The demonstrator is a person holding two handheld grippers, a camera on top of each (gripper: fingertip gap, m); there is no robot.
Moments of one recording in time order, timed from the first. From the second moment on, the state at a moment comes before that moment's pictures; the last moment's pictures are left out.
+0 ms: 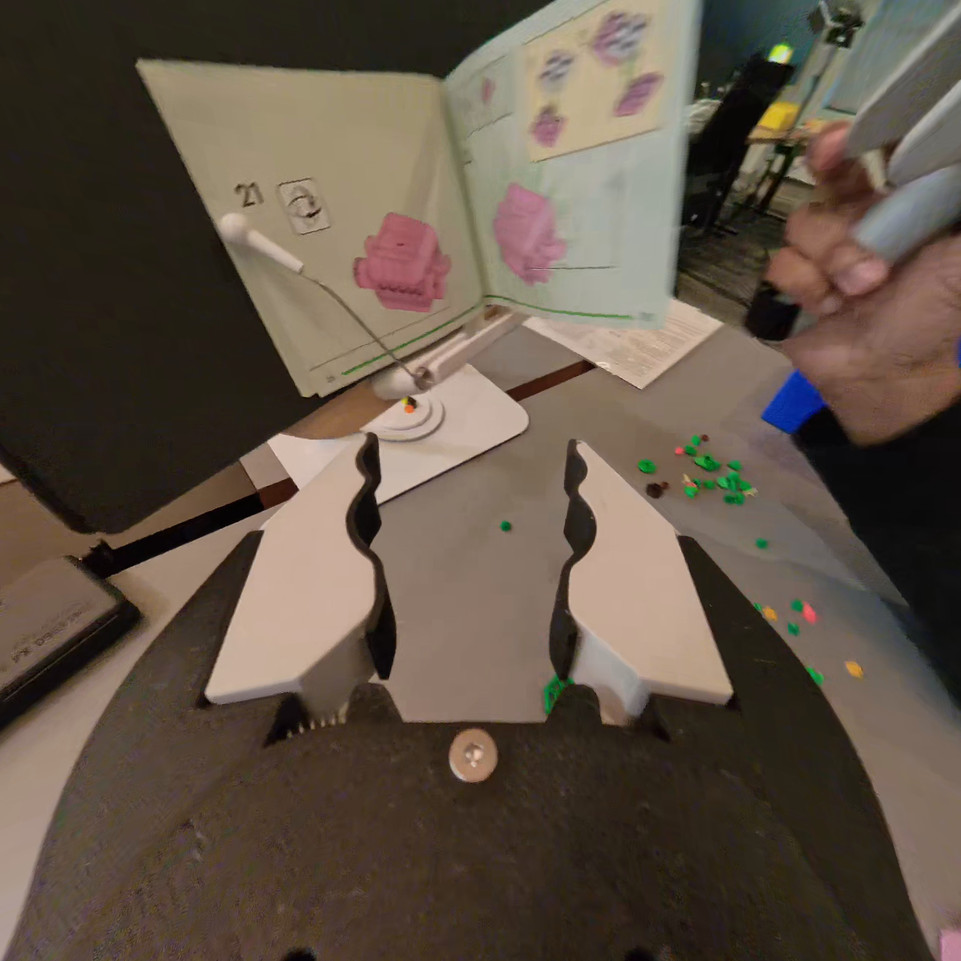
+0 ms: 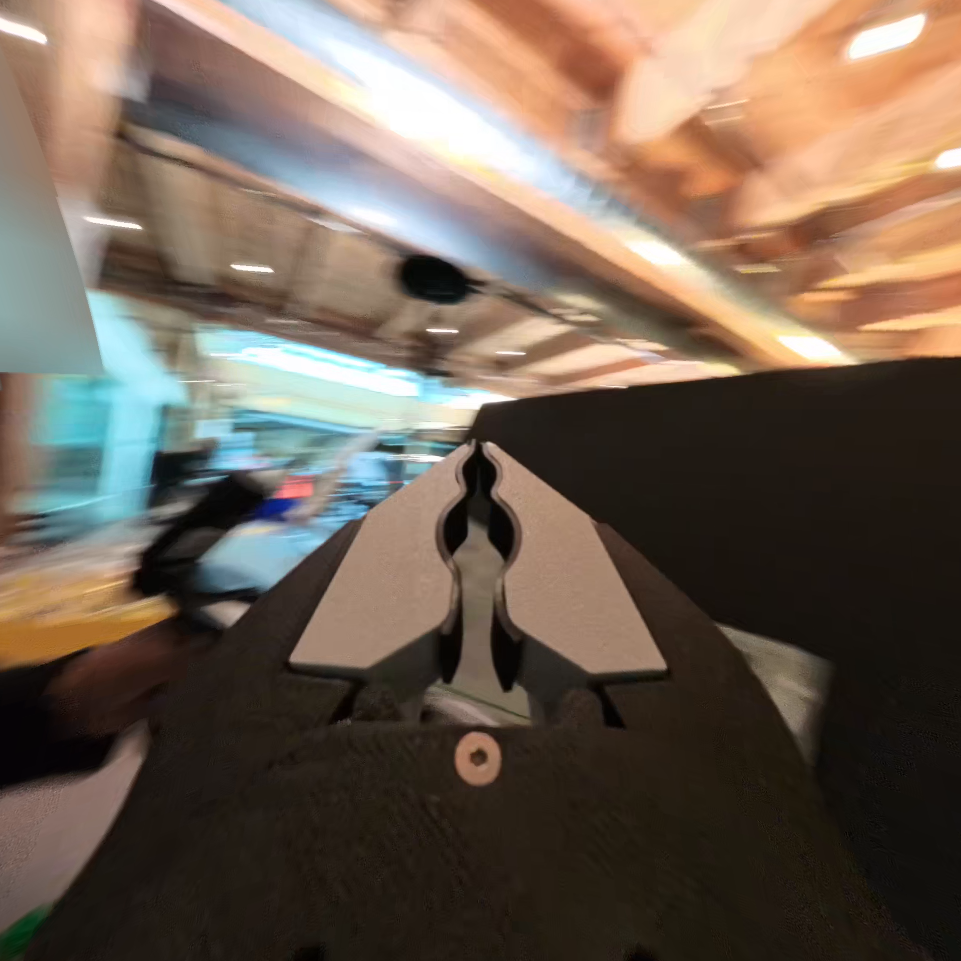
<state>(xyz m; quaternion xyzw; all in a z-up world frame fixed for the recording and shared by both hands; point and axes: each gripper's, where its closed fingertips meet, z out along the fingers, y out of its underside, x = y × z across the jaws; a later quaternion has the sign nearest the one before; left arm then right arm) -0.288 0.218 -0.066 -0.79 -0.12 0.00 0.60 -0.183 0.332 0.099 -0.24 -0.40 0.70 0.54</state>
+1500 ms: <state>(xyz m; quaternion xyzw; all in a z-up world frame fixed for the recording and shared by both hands) -0.334 0.240 -0.045 -0.64 -0.06 0.19 0.74 -0.366 0.296 -0.004 -0.43 -0.52 0.42 0.61</state>
